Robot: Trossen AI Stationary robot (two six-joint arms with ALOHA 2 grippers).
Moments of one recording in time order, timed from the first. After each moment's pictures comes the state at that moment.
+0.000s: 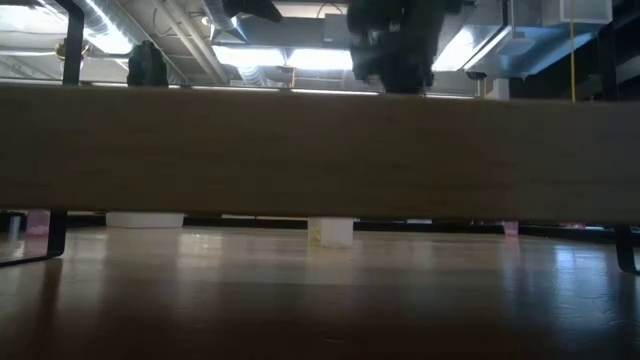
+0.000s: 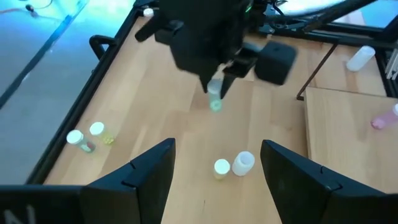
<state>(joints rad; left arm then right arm) 0.10 1.30 1.44 -0.80 -0.09 -0.09 -0.16 1.75 1.53 -1.05 -0.06 0.17</state>
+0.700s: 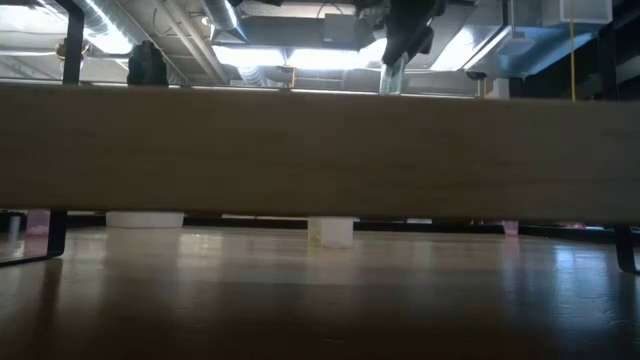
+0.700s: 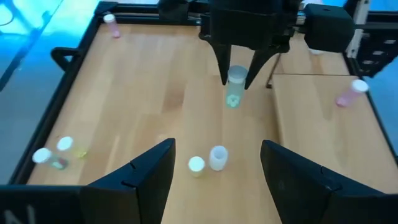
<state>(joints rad) 0.01 1.30 1.44 -0.80 -0.06 -0.05 0.12 1.74 1.70 -1.15 0.05 0.33</state>
